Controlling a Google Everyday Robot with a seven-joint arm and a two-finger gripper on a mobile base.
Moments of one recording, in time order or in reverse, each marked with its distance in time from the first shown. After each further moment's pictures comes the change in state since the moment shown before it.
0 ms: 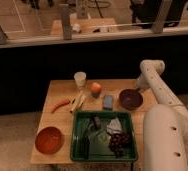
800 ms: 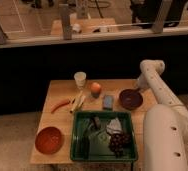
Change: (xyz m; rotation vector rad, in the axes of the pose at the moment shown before) arm 0.000 0.000 0.000 0.000 0.000 0.000
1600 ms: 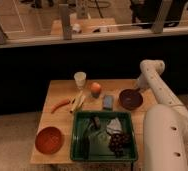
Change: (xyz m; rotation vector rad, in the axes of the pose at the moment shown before) arm 0.000 0.000 0.000 0.000 0.000 0.000
